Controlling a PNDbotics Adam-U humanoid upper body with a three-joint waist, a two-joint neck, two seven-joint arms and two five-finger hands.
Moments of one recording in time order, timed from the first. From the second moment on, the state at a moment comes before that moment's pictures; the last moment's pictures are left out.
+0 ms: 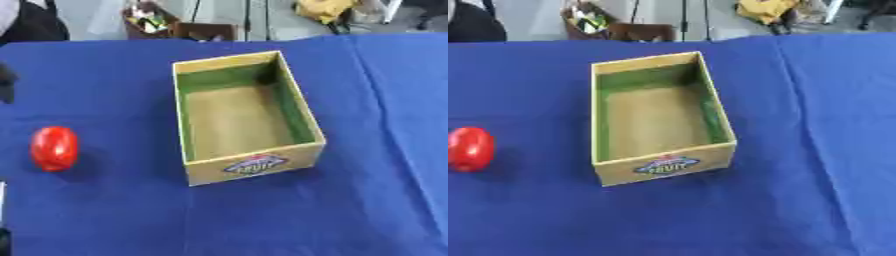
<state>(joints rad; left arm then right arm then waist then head) -0.40 0.16 0.20 -1.98 0.02 -0.11 0.08 -0.35 -0.38 -0.23 -1.98 0.12 -0.11 -0.35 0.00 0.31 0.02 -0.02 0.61</state>
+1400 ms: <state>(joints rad) -0.50 0.64 0.15 -1.93 -0.57 -0.04 -0.26 -0.35 -0.38 -0.23 -1.98 0.12 -0.11 -0.35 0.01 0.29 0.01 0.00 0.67</state>
